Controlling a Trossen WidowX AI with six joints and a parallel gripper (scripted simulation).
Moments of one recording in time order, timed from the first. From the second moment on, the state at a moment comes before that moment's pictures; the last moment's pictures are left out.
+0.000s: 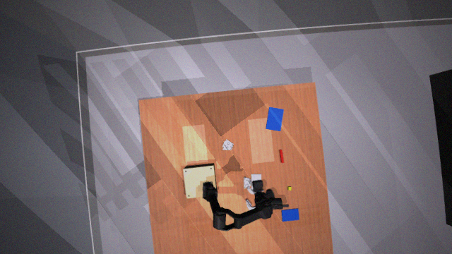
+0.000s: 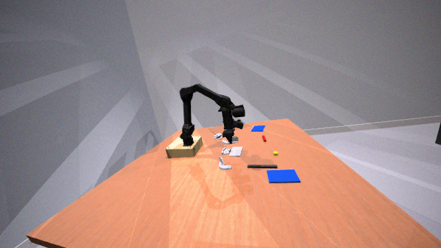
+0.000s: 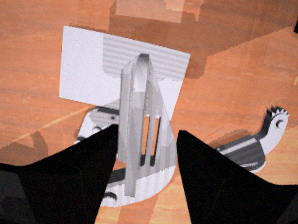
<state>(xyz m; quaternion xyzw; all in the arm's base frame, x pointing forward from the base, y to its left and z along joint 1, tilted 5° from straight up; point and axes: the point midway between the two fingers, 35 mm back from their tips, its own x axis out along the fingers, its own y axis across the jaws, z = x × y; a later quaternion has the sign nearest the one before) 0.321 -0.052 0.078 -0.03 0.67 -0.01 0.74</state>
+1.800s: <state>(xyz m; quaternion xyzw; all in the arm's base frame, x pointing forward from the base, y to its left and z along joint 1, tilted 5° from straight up) 0.325 -0.056 0.028 -0.04 0.67 -0.01 0.74</state>
